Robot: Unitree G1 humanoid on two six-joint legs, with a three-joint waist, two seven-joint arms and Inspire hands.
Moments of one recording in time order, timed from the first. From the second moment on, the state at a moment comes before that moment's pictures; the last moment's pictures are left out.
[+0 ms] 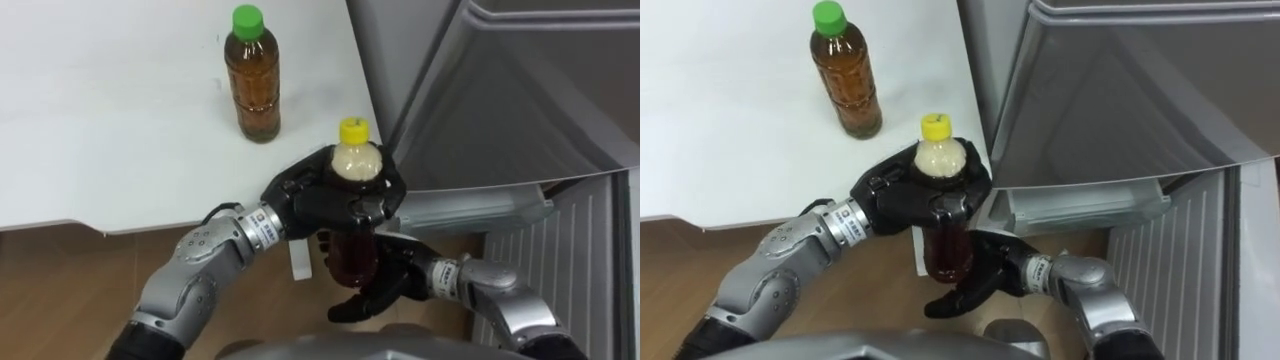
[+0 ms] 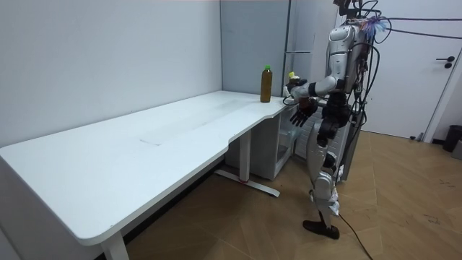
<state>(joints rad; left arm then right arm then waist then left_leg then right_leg) 0.11 0.28 -0.37 0.05 -0.54 0.14 -0.59 0.11 -0.24 0.23 0.48 0.05 0.13 0.82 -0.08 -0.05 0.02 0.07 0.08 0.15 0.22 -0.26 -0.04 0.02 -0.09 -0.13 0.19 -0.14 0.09</state>
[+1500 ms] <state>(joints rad) 0.12 0.29 -0.43 0.08 -0.40 0.09 -0.60 0.14 -0.30 0.31 0.41 0.31 0.10 0.85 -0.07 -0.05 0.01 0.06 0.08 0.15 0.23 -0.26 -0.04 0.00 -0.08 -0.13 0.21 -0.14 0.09</state>
